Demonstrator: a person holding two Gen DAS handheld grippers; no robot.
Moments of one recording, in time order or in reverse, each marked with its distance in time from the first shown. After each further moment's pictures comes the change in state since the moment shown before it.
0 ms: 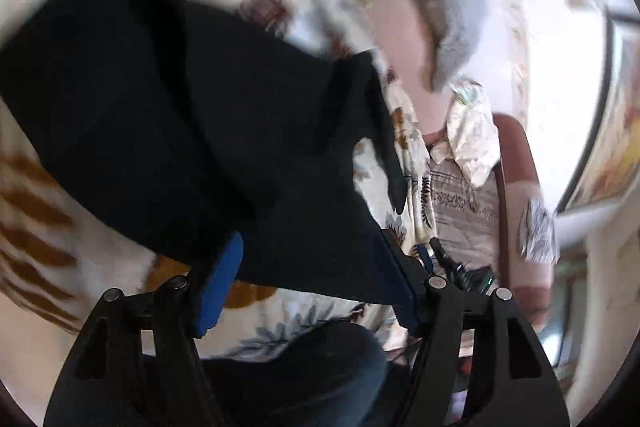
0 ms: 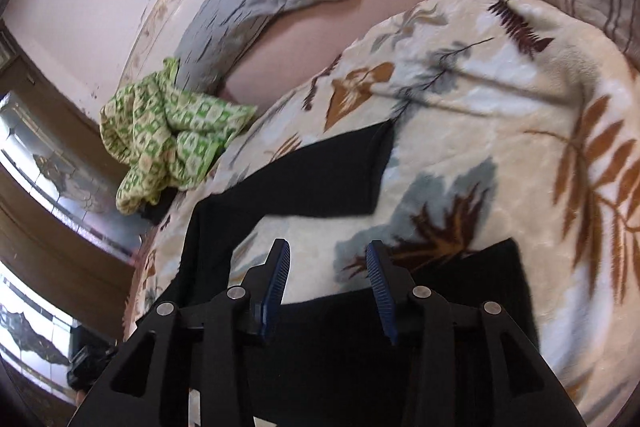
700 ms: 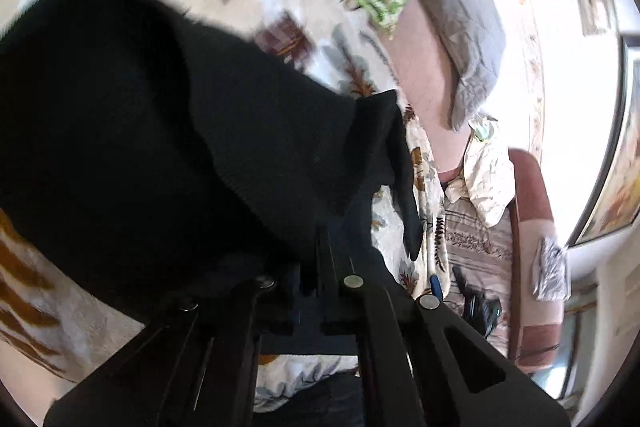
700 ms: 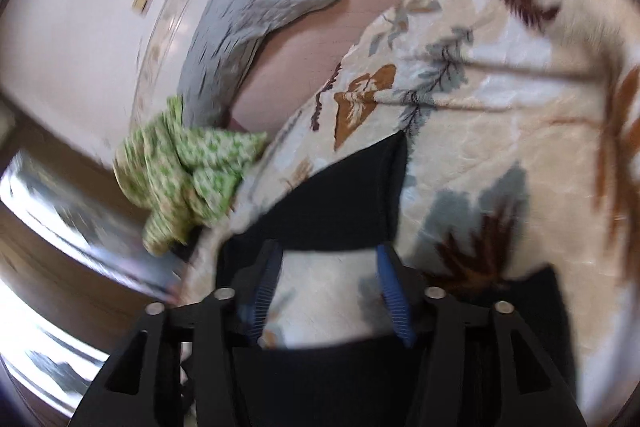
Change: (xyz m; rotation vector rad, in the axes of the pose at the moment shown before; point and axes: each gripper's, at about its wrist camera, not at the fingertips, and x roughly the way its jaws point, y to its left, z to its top) left arm 0.012 -0.013 0.012 0.014 -0.149 0.056; right arm 0.033 -0.027 0.026 0.227 -0.035 0.149
